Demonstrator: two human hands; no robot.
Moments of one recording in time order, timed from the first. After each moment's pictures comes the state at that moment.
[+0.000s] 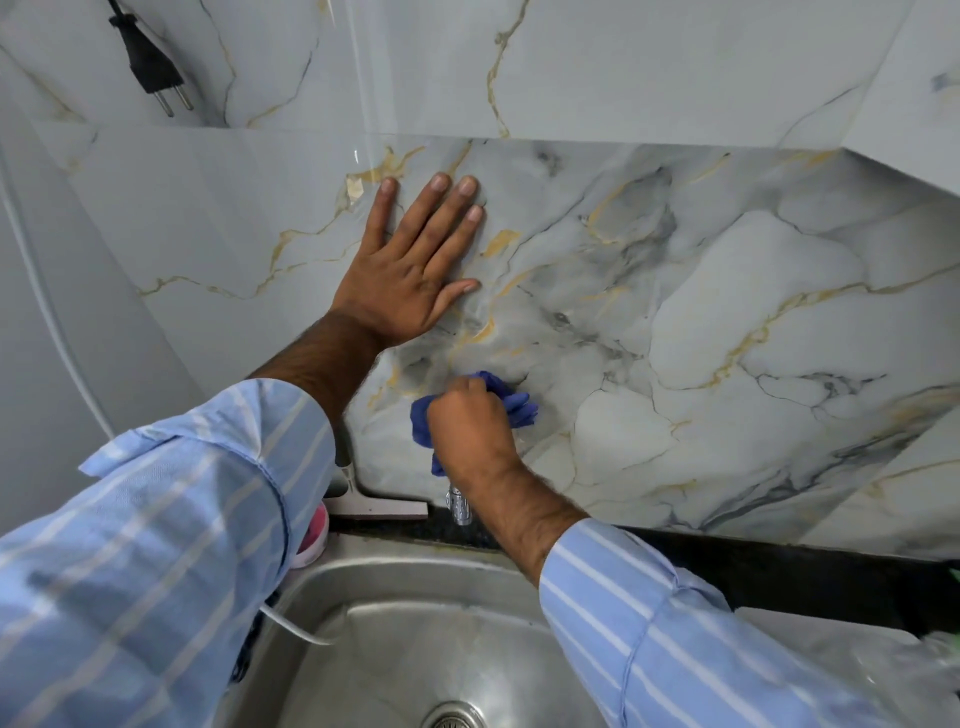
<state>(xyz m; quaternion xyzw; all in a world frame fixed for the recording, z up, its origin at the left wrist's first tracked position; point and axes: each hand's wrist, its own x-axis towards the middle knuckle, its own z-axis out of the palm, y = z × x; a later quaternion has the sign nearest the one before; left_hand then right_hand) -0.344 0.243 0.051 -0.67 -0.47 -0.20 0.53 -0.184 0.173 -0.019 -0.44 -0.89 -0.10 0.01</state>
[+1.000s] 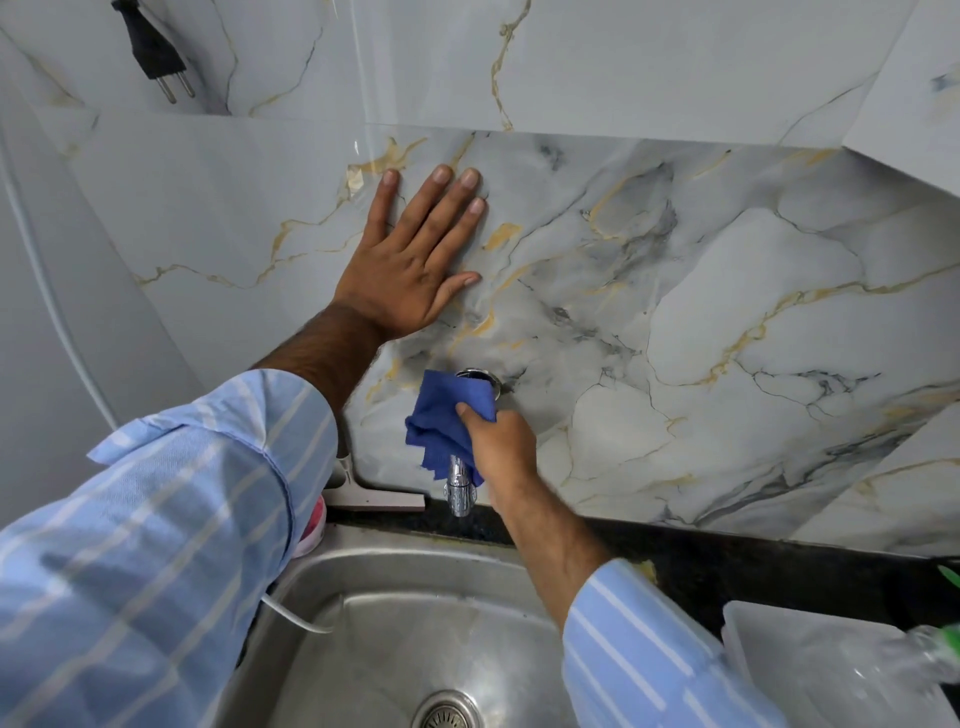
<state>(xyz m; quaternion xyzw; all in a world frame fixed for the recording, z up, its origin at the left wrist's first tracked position) -0.344 0.243 0.051 -0.68 -0.48 -0.20 0.52 -0.155 0.168 -0.052 -0.58 -0.53 0.50 0.35</state>
